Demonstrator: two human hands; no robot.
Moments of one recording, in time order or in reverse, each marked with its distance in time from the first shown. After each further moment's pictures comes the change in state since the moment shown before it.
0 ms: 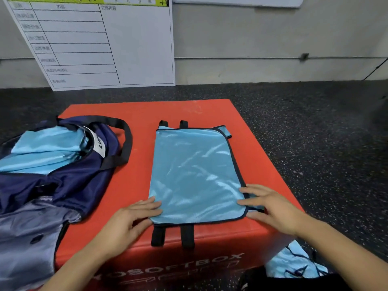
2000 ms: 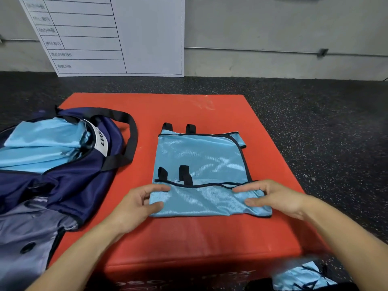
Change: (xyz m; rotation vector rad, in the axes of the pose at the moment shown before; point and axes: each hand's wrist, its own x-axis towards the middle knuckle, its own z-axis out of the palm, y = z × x) left_hand 0.064 0.012 -0.008 -0.581 -0.006 -0.522; right_hand 0.085 -0.013 -0.023 0.833 -0.228 0.371
